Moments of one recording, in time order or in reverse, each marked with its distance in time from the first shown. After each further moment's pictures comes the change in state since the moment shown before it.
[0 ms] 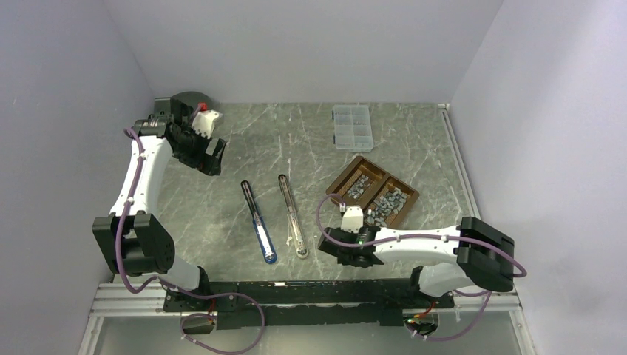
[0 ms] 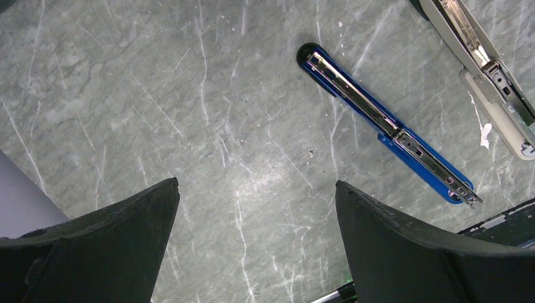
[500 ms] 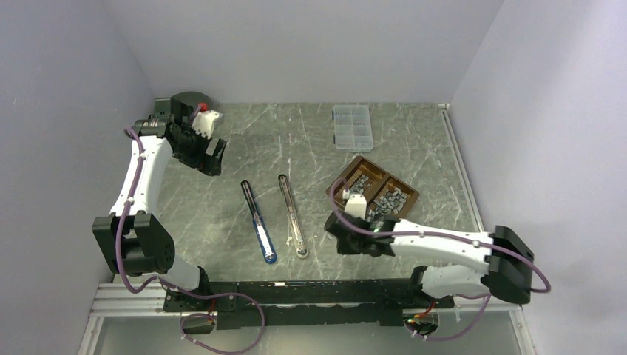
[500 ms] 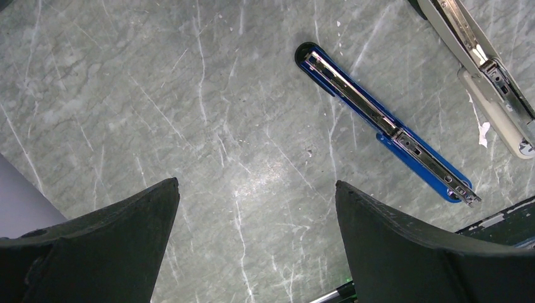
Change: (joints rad) left arm 0.000 0.000 -0.001 -0.002 0.002 0.000; right arm -0.040 -0.105 0.079 -0.091 -0.070 -0.058
